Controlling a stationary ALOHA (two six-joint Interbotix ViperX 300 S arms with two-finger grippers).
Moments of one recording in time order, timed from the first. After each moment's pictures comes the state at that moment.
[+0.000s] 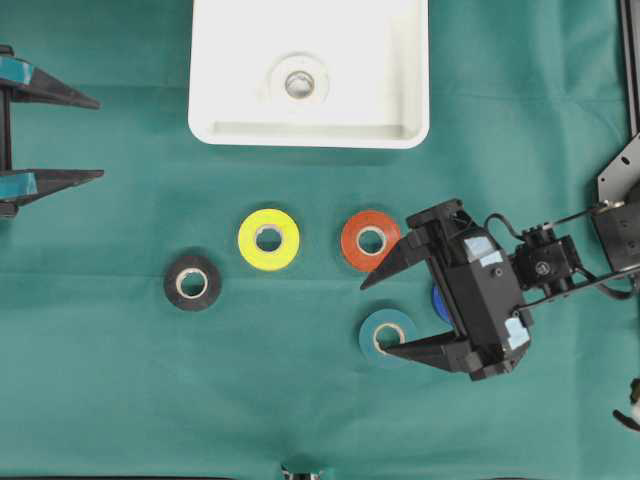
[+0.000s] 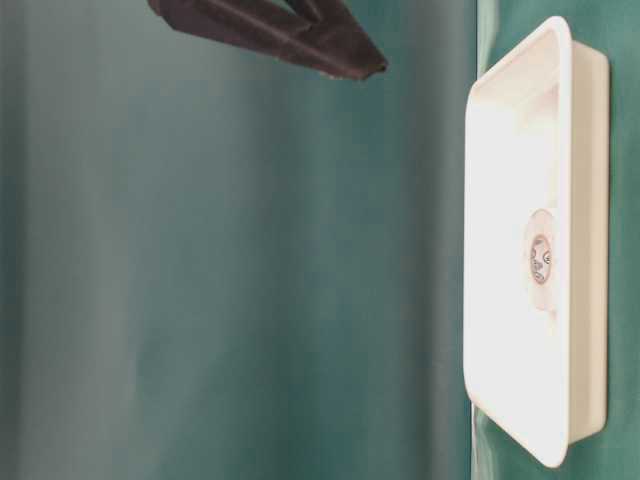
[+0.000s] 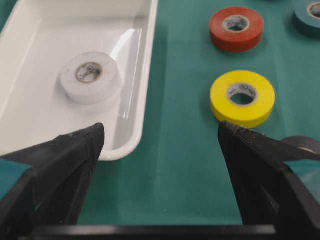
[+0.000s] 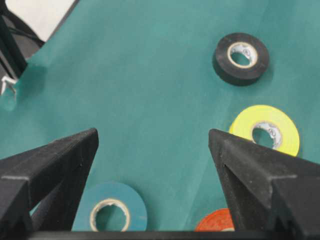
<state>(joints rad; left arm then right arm) 0.12 -1.00 1.22 -0.01 0.12 0.14 0.32 -0.29 0.69 -0.01 0.20 0.09</state>
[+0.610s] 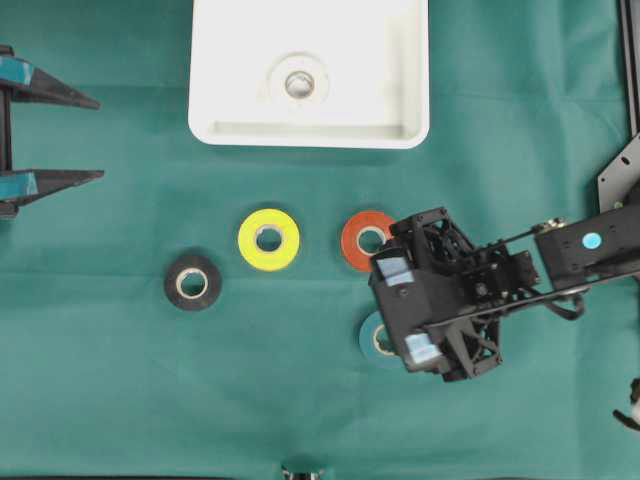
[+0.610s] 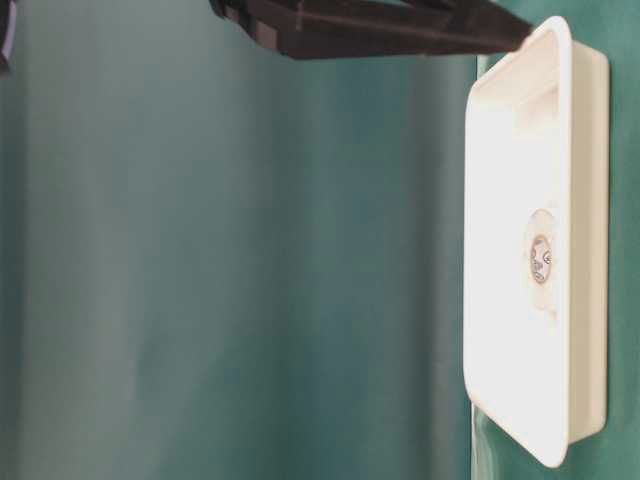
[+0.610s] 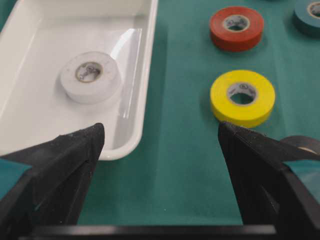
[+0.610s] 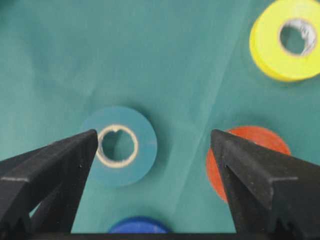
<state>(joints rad) 0.12 -1.00 1.22 -0.01 0.12 0.14 0.32 -0.12 0.50 -0.01 0.66 0.17</state>
